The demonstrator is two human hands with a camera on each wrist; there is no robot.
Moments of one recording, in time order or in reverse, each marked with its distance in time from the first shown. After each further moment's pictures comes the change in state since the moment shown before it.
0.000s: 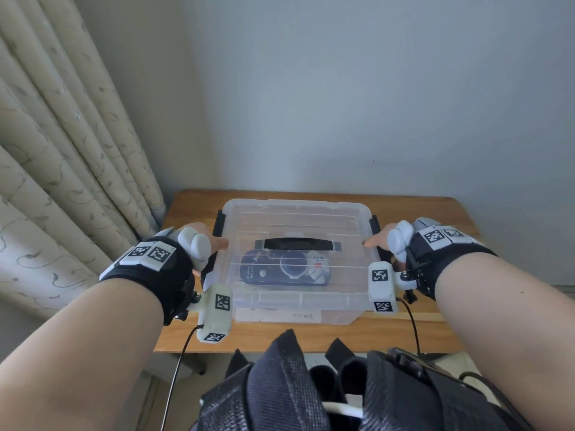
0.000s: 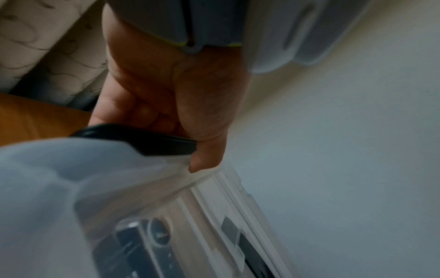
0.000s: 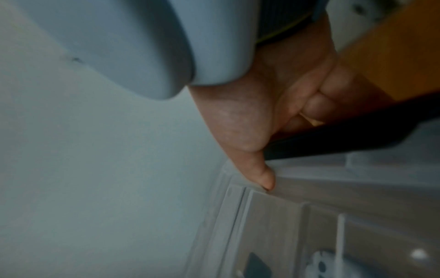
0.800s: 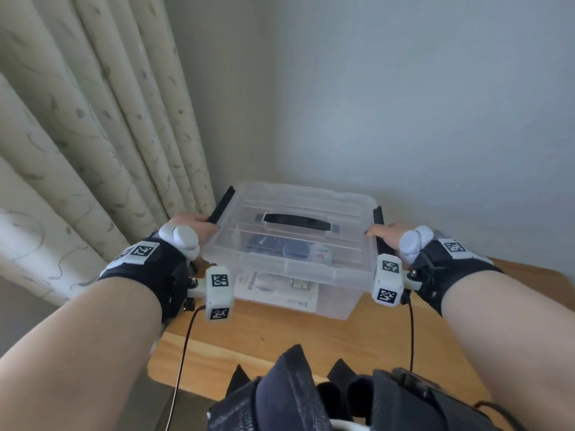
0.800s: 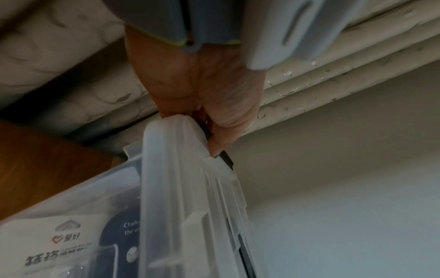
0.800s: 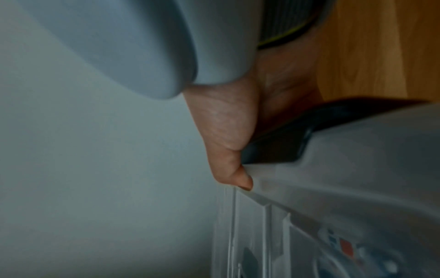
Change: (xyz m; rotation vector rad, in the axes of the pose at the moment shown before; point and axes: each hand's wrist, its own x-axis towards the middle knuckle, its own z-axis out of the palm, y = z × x) left_hand -0.349 0.064 0.187 -0.298 0.212 0.163; right_hand -0.159 0.400 -0.016 0.454 0.140 -0.116
